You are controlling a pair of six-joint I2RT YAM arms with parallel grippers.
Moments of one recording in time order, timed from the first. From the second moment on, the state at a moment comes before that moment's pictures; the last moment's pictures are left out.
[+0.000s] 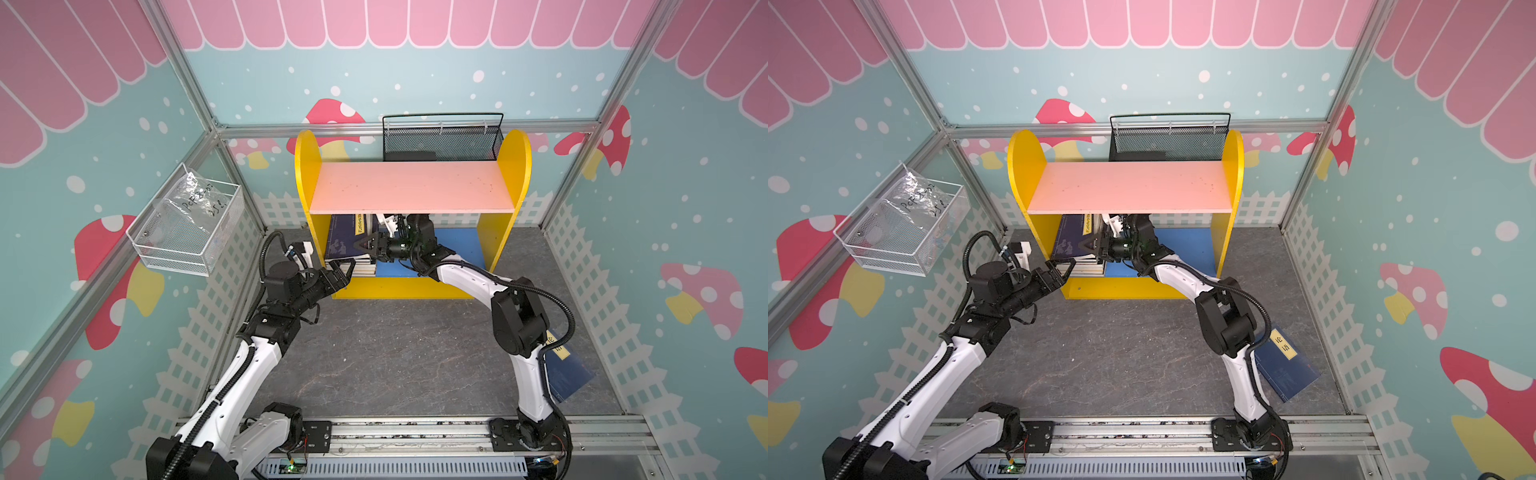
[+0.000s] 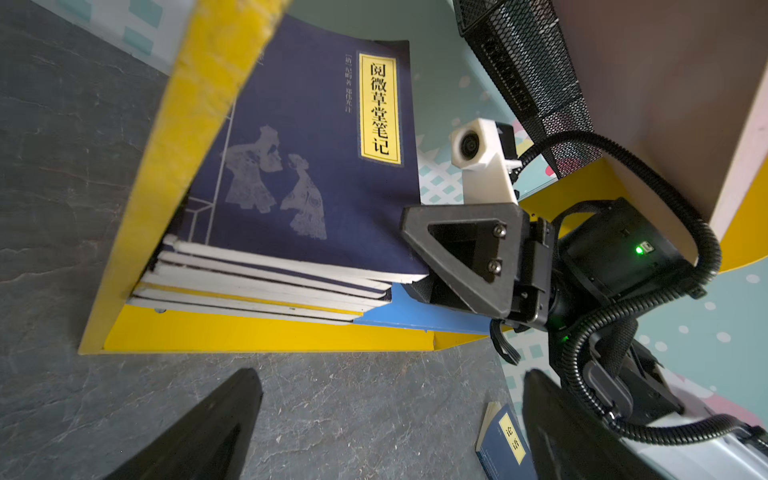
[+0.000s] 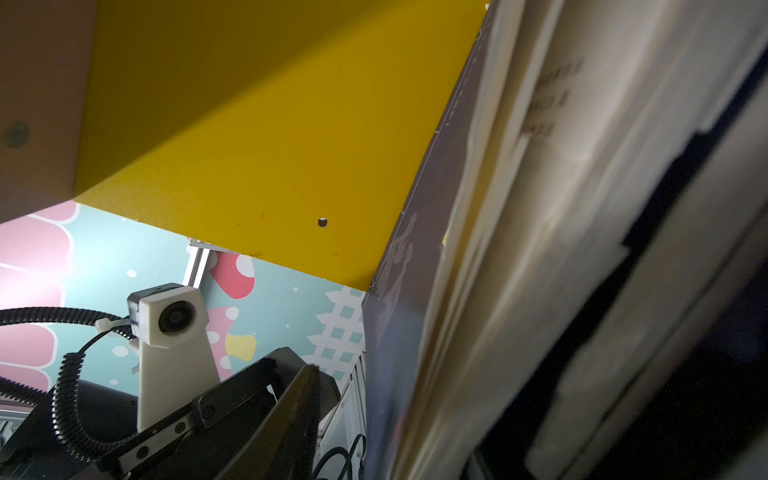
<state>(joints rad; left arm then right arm) -0.17 1.03 0.80 -0.07 0.34 -0.74 0.61 2.13 1.74 0.21 -0.79 0.94</state>
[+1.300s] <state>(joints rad) -0.16 1.16 0.76 0.18 0.23 -0.74 0.62 2.12 1.72 0.24 -0.78 0.97</state>
